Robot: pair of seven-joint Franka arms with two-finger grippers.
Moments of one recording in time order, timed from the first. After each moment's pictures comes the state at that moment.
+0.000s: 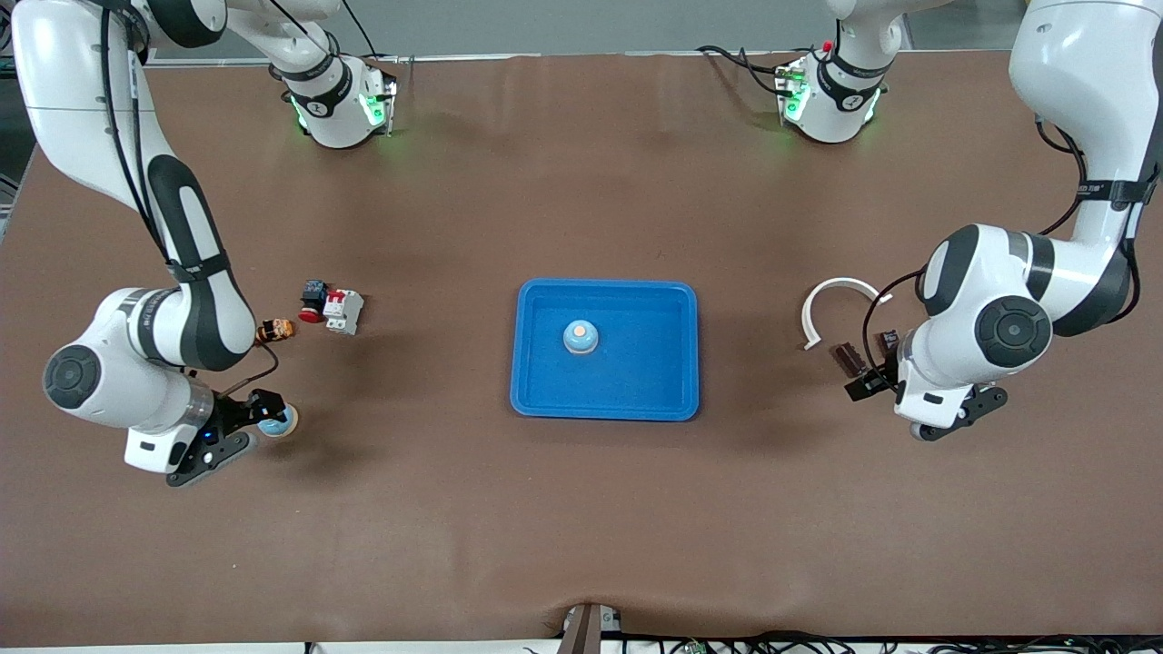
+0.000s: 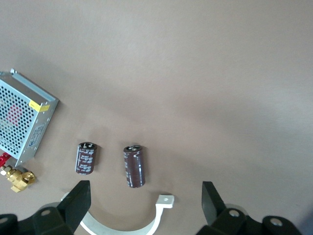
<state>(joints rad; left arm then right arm) 0.23 0.47 -0.43 -1.69 0.29 1.99 -0.75 -0.02 0.64 -0.04 -1.59 0.11 2.23 -0.60</state>
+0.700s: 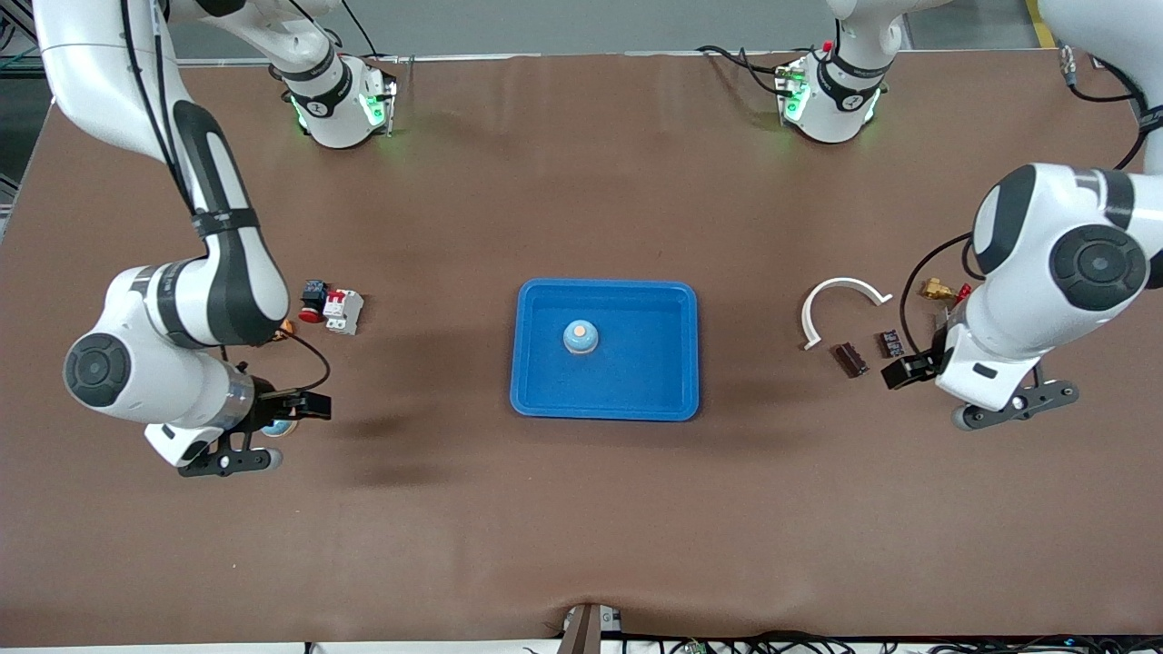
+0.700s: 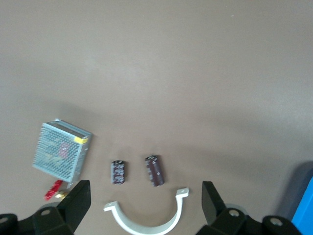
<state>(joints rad) 0.24 0.35 -0.44 -1.59 0.29 1.85 -0.51 0.15 0.56 -0.02 -1.50 0.11 2.01 0.07</state>
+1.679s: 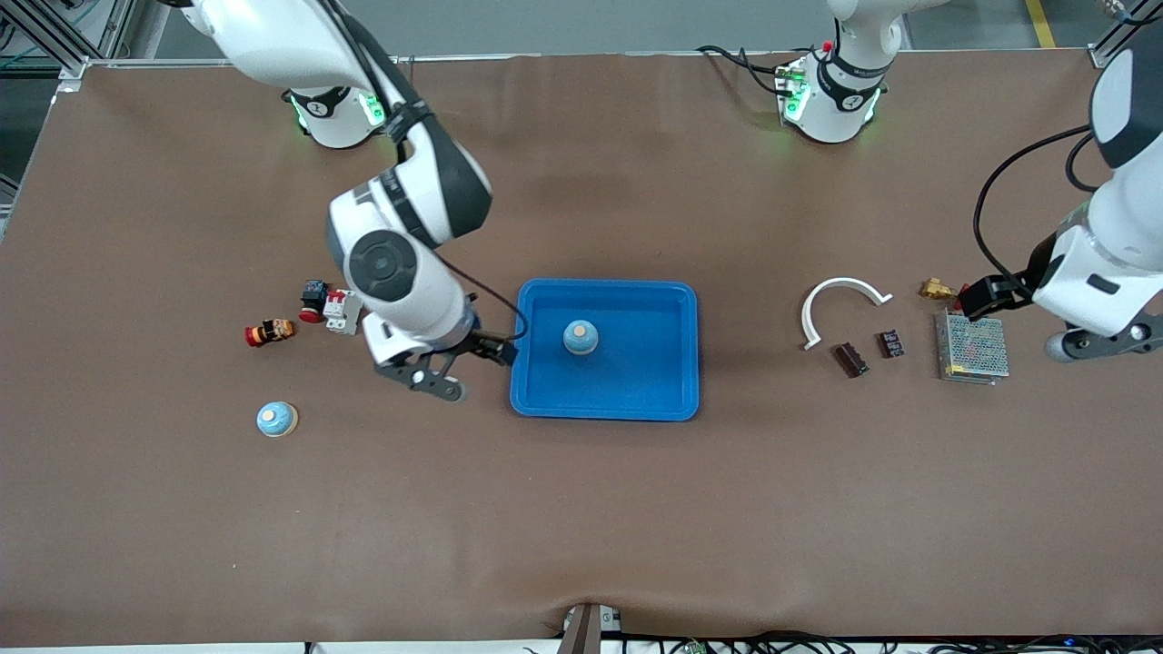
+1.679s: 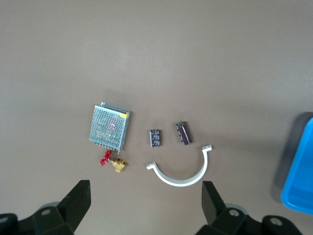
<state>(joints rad) 0.28 0.21 -0.44 -1.43 0.23 1.54 -0.31 0.58 0.53 -0.02 -1.50 0.11 2.02 0.90</state>
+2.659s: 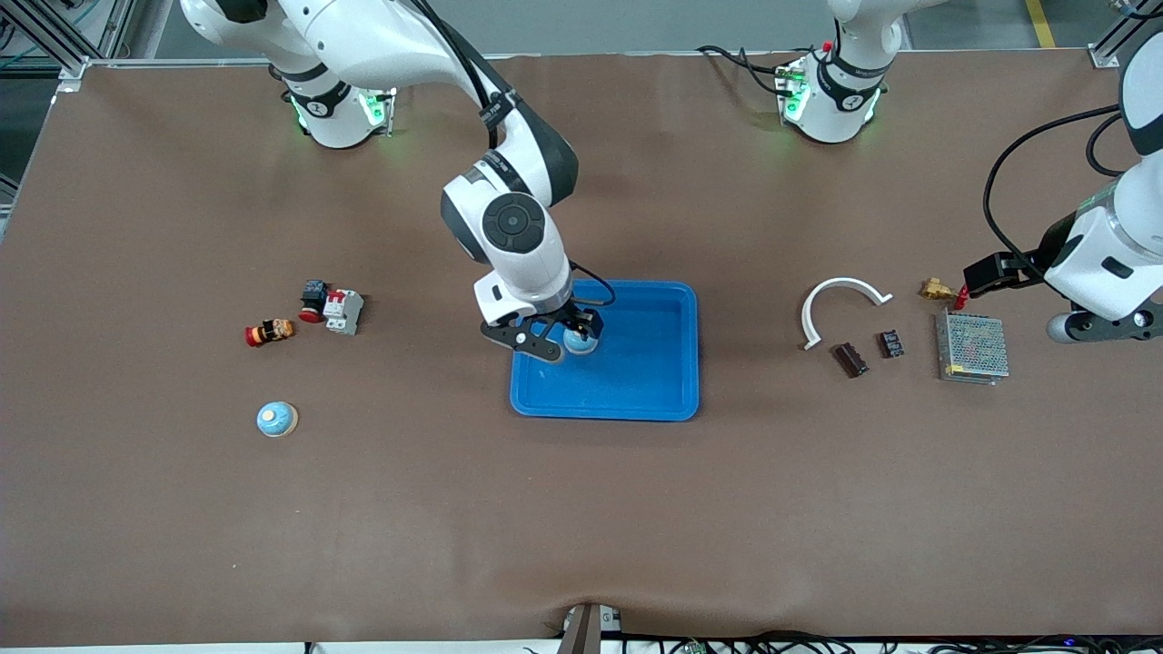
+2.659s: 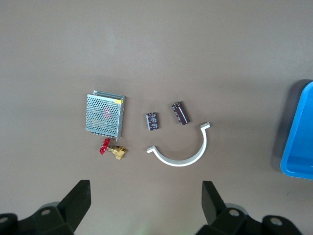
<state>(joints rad) 0.29 0.21 -0.44 -1.43 0.19 1.49 -0.20 0.74 0.64 -0.02 -1.51 0.10 2.21 1.07</state>
